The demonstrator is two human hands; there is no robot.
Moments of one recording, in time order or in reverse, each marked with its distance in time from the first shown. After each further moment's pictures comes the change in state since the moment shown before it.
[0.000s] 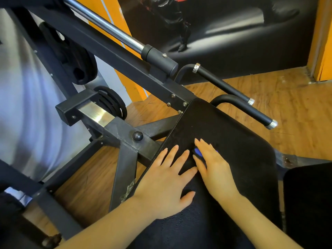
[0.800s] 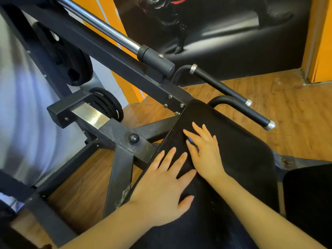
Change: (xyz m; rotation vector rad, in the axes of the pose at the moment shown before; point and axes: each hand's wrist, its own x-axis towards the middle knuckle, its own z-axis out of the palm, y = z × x) left_hand 0.001 0.000 0.000 0.000 0.009 0.015; right_hand 0.052 0.011 0.014 0.027 0.079 -0.048
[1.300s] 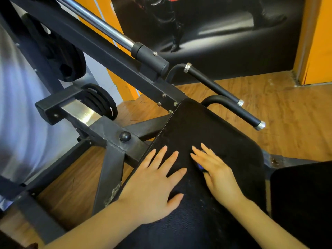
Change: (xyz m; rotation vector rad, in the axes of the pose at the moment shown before) left_hand 0.000 -0.002 0.002 -0.019 0.002 -0.017; right_hand -0.061 0.028 -0.041 -0.095 -0.154 -0.180
